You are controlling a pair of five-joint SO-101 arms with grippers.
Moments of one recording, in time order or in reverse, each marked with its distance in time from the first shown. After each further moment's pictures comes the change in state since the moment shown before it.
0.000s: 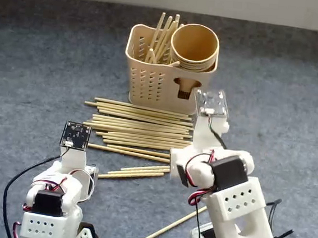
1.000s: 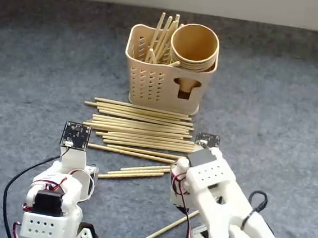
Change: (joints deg) left arm 0.0 0.0 0.0 0.0 0.0; right arm 0.0 20.4 19.8 -3.7 -15.2
